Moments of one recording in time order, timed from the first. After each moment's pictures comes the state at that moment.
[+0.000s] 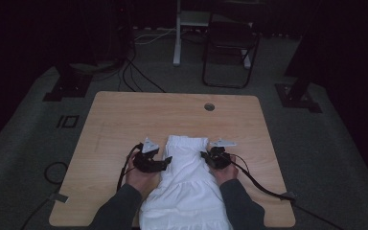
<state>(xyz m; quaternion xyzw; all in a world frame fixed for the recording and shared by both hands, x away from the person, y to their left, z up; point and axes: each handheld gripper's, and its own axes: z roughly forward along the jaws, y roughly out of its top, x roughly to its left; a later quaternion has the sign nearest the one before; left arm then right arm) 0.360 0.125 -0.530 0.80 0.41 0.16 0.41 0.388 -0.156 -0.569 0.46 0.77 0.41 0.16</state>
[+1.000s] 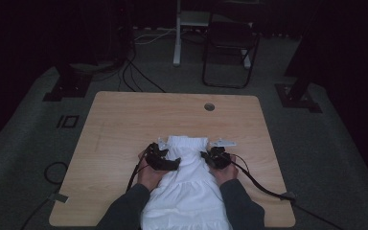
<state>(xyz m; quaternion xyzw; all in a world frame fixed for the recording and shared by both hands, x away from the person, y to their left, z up) 0.386 0.092 -0.564 0.81 0.43 0.19 0.35 0.388 -0.156 -0.569 0.46 0.77 0.41 0.16</state>
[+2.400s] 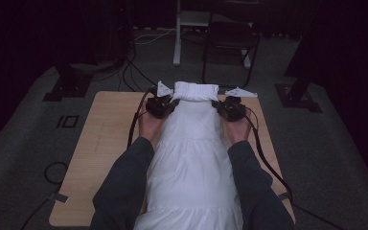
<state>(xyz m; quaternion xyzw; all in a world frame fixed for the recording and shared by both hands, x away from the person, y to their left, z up) 0.459 0.087 -0.391 0.78 0.34 0.26 0.45 0.457 -0.182 -0.406 0.42 0.72 0.49 0.25</state>
